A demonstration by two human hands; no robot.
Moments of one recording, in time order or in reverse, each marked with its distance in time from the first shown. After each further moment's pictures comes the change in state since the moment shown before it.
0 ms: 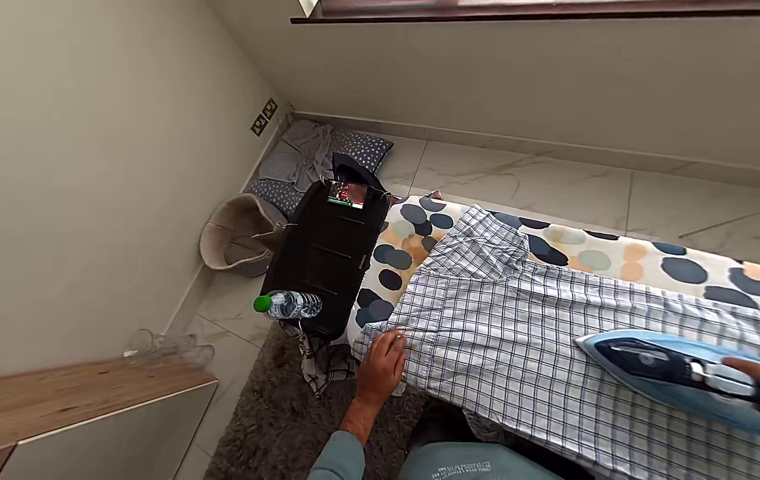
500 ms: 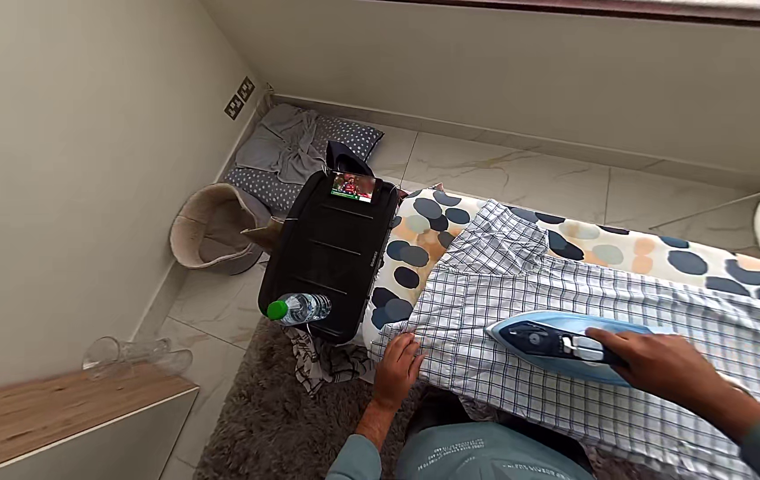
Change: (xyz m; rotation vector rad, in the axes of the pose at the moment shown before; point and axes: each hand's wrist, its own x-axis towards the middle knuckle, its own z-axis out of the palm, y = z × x) left_hand -0.013 -0.021 0.009 -0.245 0.162 0.015; right_hand 0.082 -0.148 0.034 -0.208 0.308 -0.297
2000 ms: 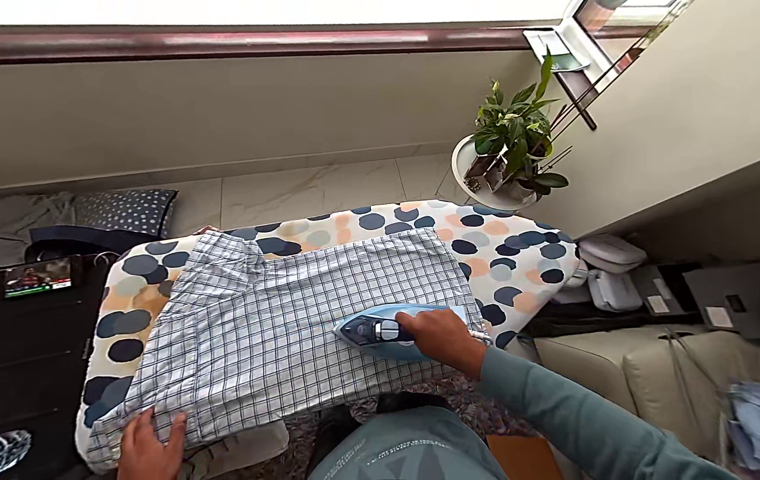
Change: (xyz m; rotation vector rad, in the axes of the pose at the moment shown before) left_hand 0.014 0.096 0.007 0.306 -0.330 -0.592; right_hand -0.212 0.070 0.002 0.369 -0.228 0.433
